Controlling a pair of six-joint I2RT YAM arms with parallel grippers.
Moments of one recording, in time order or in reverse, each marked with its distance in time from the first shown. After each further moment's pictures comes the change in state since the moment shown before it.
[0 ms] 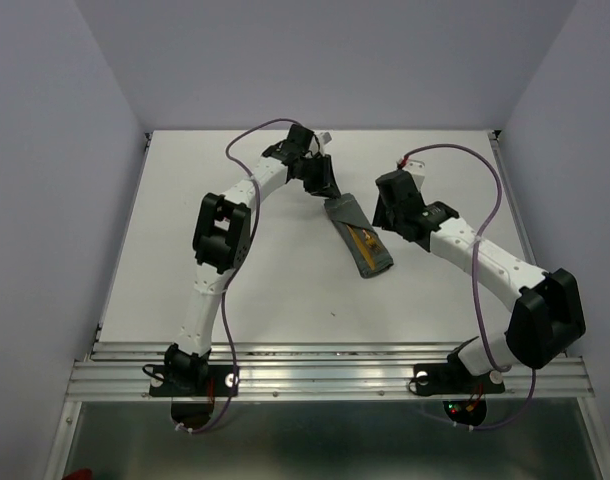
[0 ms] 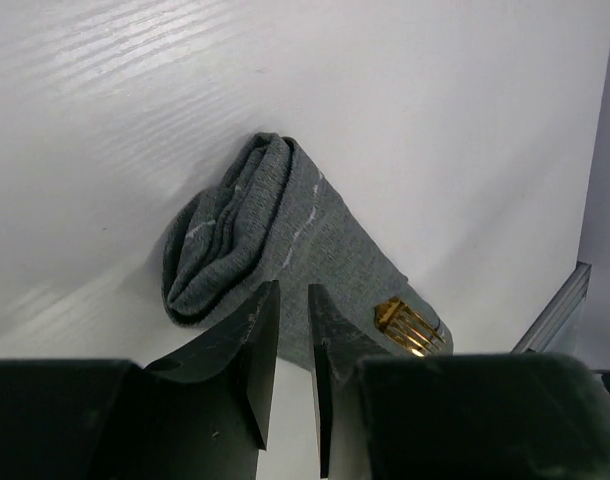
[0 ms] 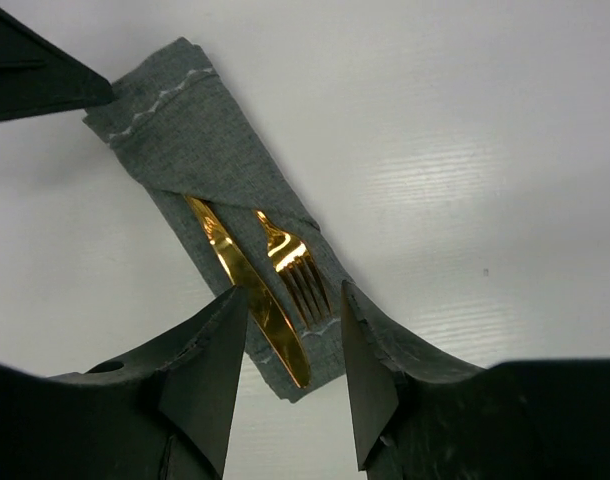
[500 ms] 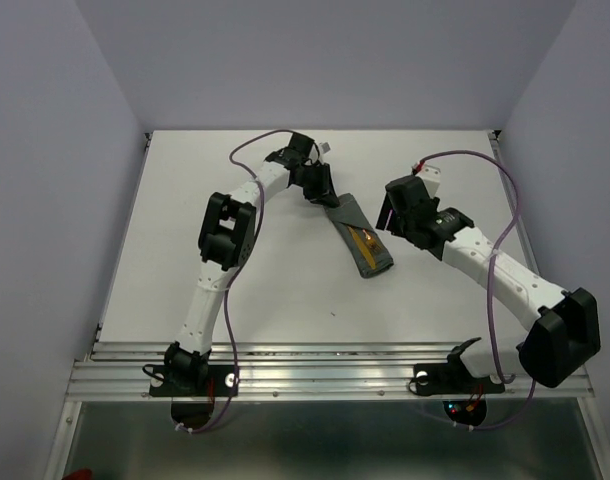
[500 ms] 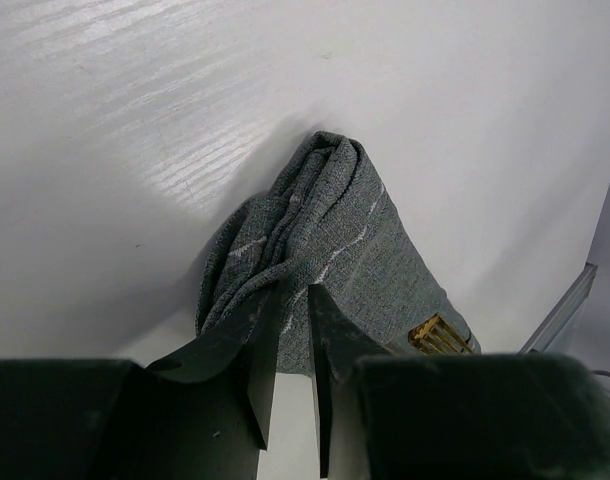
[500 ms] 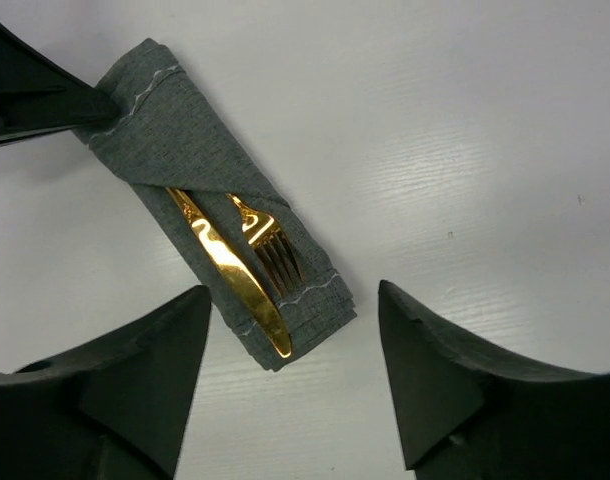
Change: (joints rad) left arm -0.003 0.114 0.050 -0.012 0.020 -0.015; right arm 0.000 -0.116 -0.050 -0.099 0.042 0.073
